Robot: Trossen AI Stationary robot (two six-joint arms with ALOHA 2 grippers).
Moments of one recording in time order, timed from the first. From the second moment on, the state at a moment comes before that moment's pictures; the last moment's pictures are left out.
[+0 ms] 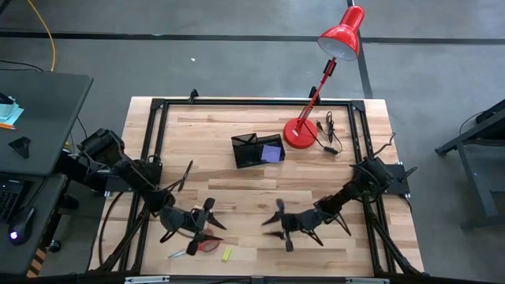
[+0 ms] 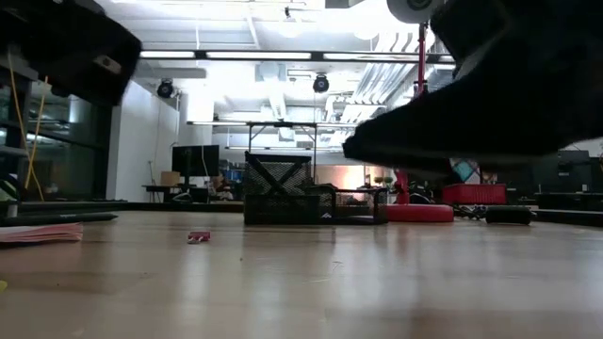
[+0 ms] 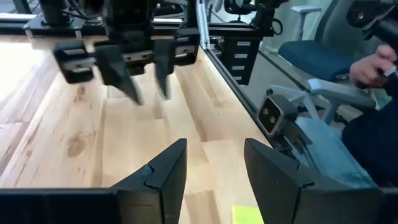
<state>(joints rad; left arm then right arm) -0.66 1.57 0.48 0.77 -0.45 -0.24 0.57 2.07 0.71 1.16 0.31 0.13</state>
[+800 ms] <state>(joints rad) -0.77 1.54 0.07 1.56 -0.43 -0.13 0.44 2.07 1.36 0.20 -0.03 -0.18</state>
